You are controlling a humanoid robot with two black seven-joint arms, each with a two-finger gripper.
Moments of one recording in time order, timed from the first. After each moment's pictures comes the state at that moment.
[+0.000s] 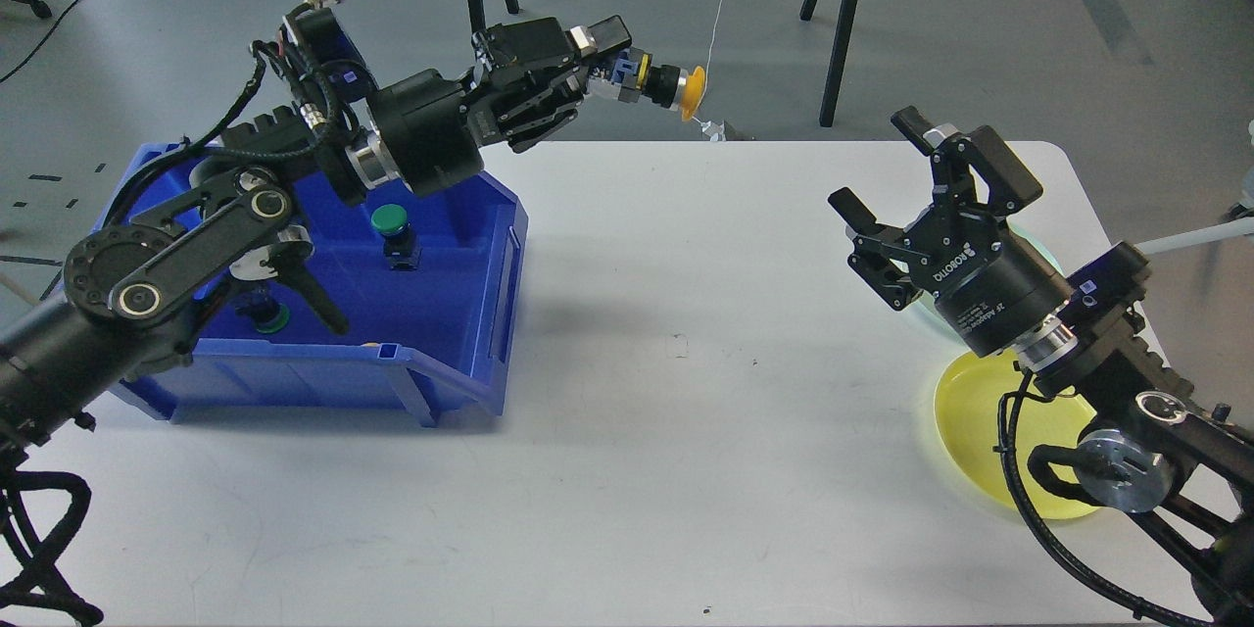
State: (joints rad) left arm -0.85 0.38 -0.65 -1.10 0.92 -0.49 -0.49; right arm 0.32 -0.58 0.78 1.55 -0.55 0.11 0.49
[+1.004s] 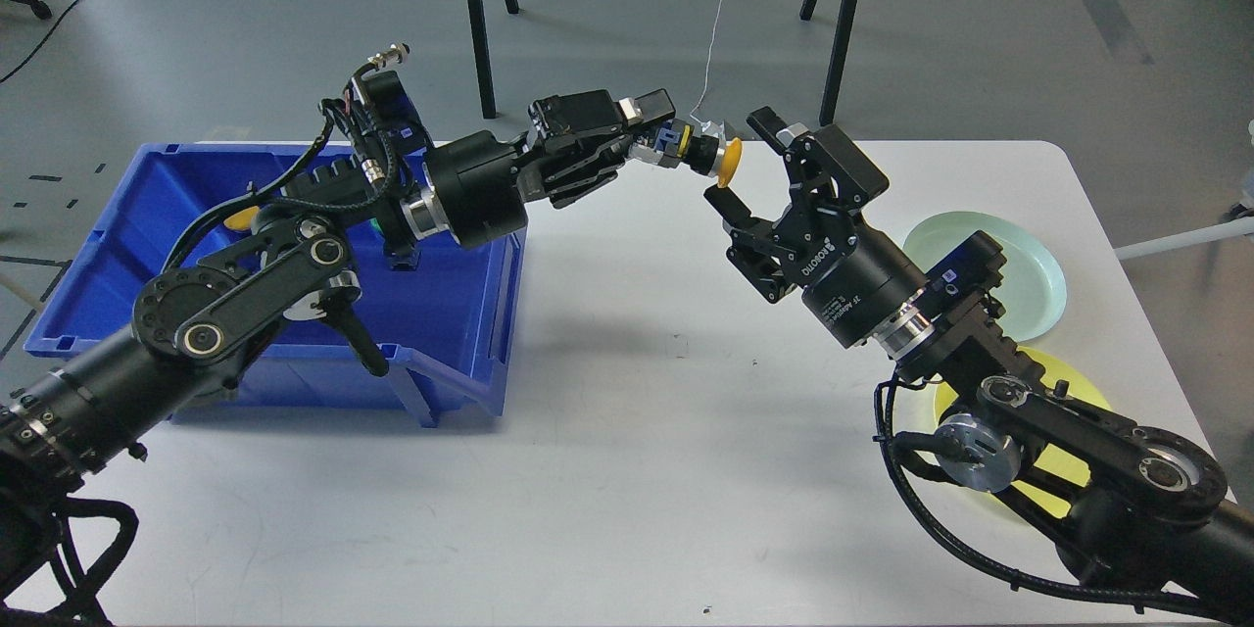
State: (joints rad) left arm -0.80 0.32 -0.64 -1.08 1.00 -0.49 -0.49; right arm 0.49 -0.40 0.61 1.49 -0.55 0.01 0.49
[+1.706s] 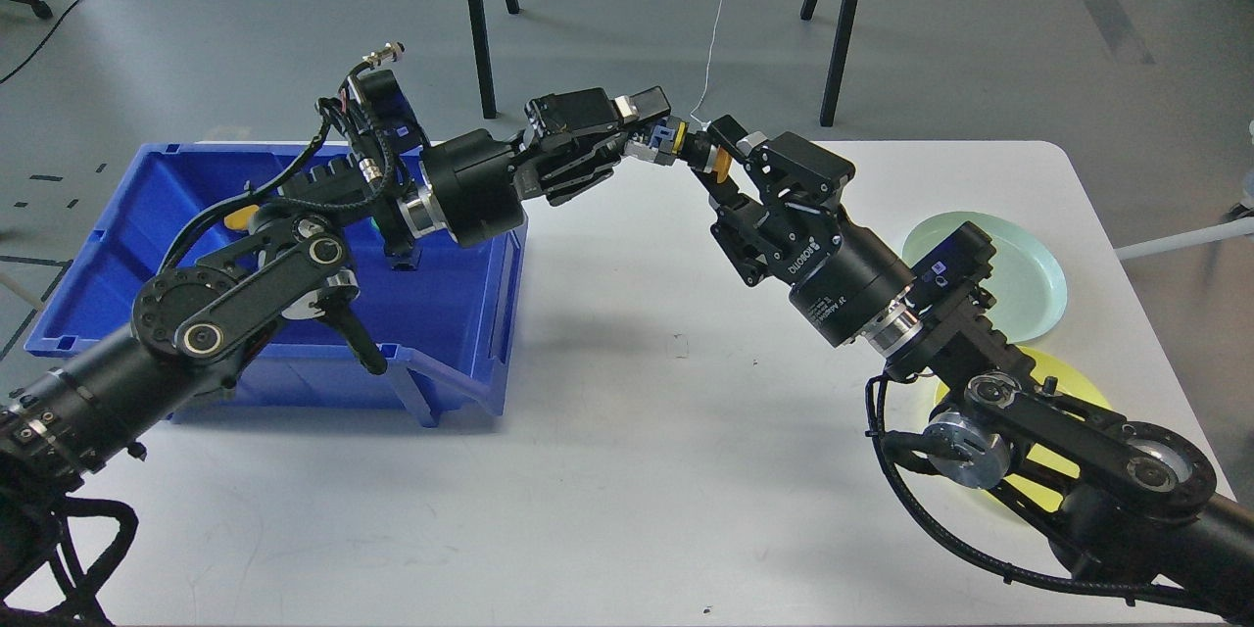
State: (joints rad) left arm -0.80 0.32 -0.64 -1.08 1.00 -0.49 -0.49; right arm 0.50 -0.39 0.60 1.50 -0.60 0.00 0.49
